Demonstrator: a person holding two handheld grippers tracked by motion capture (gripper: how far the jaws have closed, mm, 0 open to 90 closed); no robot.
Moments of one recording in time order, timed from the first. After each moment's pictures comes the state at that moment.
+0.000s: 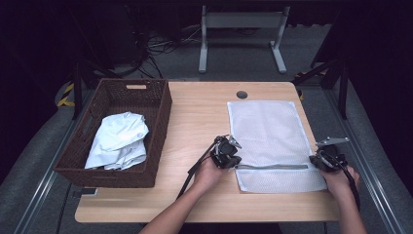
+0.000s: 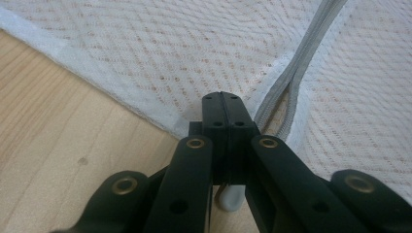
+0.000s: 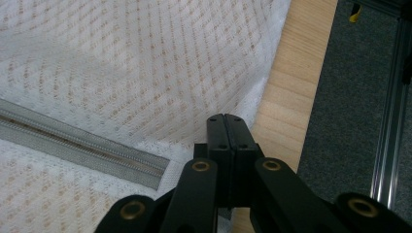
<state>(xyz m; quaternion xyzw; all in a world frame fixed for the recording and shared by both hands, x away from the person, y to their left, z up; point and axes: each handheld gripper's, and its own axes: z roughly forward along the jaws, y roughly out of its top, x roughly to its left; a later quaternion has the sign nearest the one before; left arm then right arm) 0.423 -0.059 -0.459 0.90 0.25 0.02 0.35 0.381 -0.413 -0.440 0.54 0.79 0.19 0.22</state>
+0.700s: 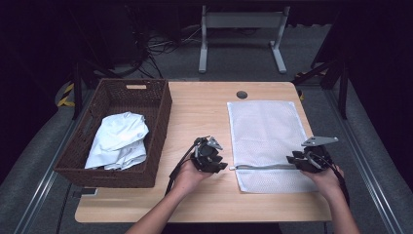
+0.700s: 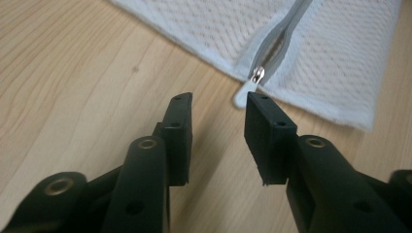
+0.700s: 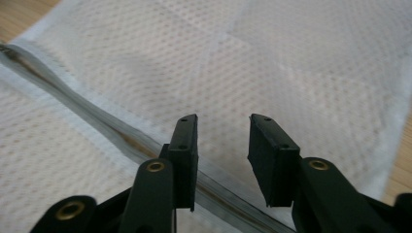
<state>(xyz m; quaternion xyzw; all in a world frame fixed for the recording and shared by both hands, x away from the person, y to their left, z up) 0.404 0.008 -0.442 0.90 0.27 0.01 0.35 0.374 -0.360 -0.422 0.44 0.82 0.30 0.18</state>
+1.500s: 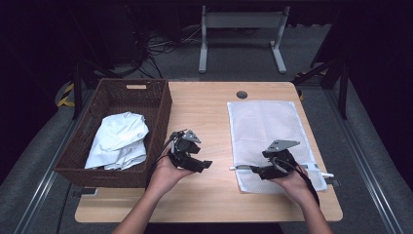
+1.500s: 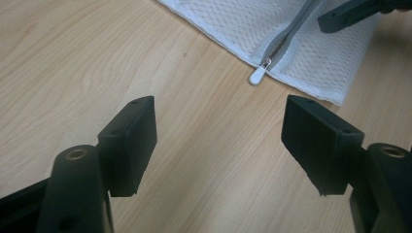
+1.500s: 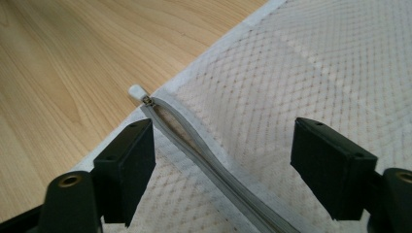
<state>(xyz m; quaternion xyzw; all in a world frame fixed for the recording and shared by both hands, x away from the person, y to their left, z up) 0.397 0.063 -0.396 0.88 0.30 0.02 0.36 0.372 -0.265 -0.430 0.36 0.85 0.34 0.15</state>
